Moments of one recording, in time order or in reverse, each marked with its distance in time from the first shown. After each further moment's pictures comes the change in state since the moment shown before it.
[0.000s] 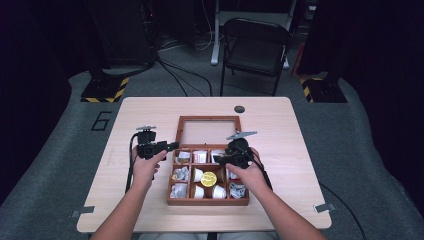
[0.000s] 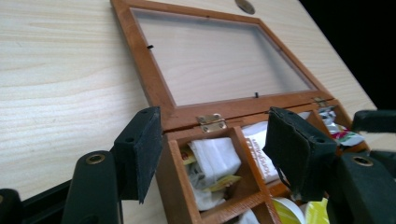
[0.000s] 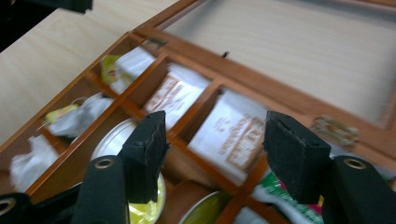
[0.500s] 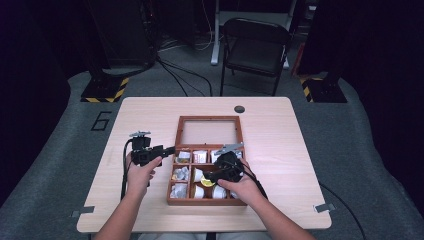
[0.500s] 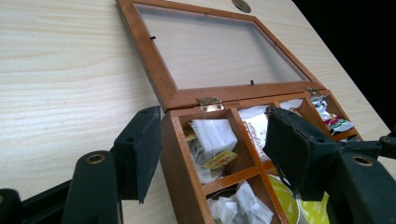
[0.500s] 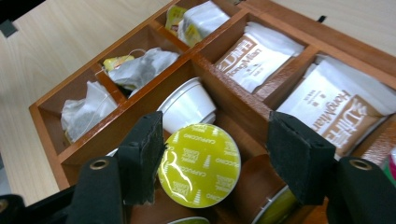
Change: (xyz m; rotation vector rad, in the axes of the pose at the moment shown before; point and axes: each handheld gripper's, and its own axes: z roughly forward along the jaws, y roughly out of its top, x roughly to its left) left arm 0.003 -0.013 -0.017 -0.018 0.014 0.002; right arm 0.034 -0.020 0.012 0.079 0.103 -0.127
